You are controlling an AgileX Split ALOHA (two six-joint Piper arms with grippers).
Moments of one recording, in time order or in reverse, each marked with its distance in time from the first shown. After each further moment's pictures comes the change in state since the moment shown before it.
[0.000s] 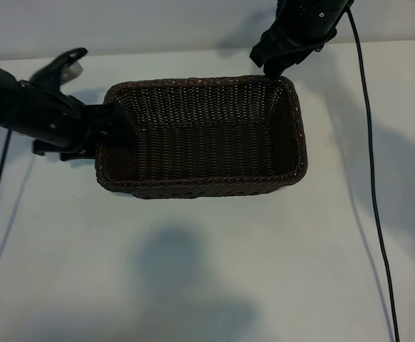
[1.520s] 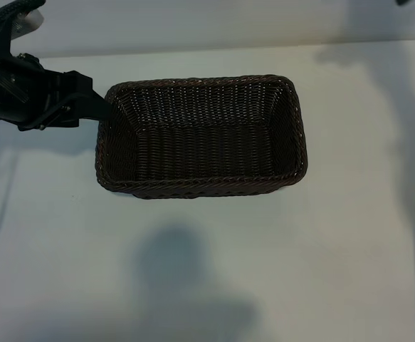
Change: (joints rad) left arm 0.000 -0.327 0.000 0.078 0.152 -0.007; right arm -0.254 -0.294 0.139 -0.220 -0.001 0.179
